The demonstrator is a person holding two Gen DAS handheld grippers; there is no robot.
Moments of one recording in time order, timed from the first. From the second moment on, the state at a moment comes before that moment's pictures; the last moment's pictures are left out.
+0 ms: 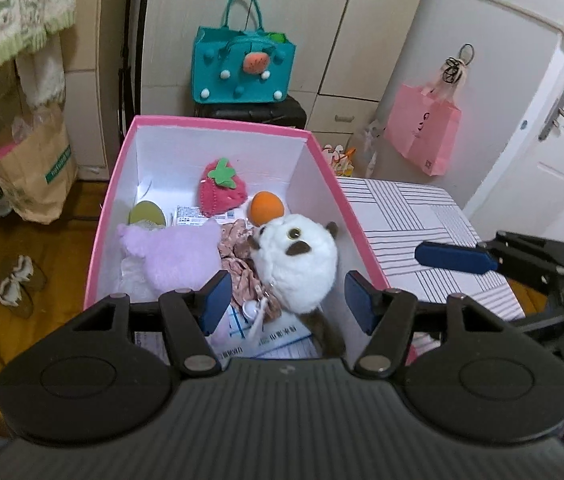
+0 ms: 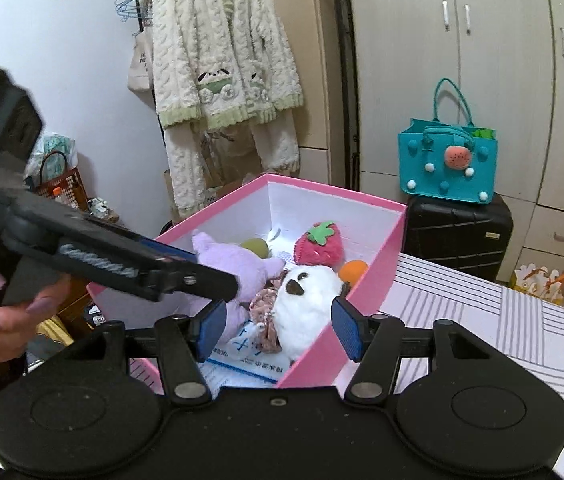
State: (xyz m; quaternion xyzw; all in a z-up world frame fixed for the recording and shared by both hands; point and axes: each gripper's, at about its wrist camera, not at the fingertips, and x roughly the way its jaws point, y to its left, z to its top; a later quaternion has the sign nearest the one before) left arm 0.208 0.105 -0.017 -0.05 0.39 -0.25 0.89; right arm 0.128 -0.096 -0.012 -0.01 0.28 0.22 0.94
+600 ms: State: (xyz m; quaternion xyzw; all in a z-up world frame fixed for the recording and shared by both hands) left arm 0.107 0.082 0.034 0.02 0.33 -0.23 0.91; right arm 0.056 -0.141 0.019 0.00 0.26 0.14 0.95
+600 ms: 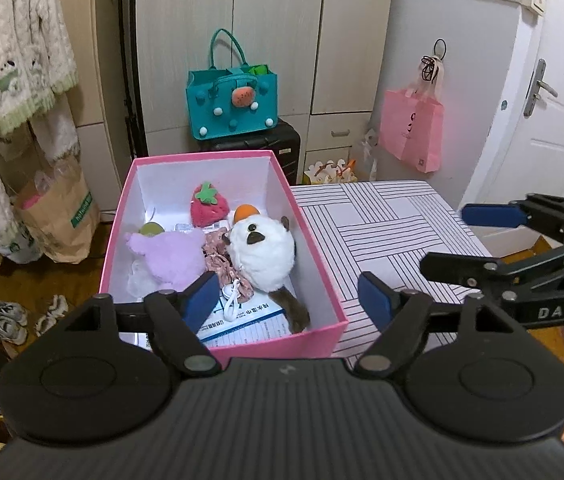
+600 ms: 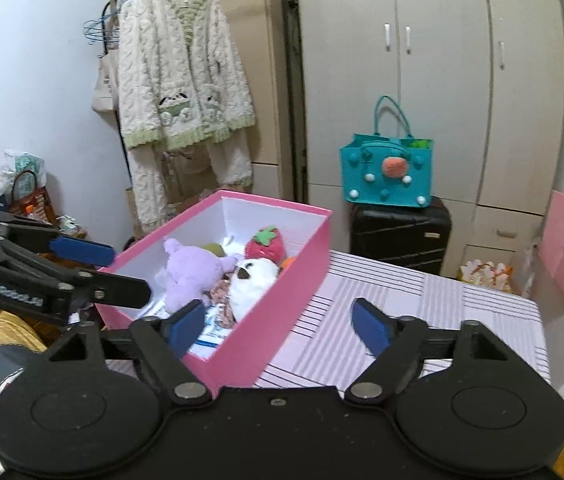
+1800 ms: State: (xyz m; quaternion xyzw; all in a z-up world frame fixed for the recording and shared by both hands) left arm 0.020 0.045 0.040 0.04 0.32 -0.15 0.94; right arm -0.037 -0.166 0.029 -0.01 0.29 0.01 0.96
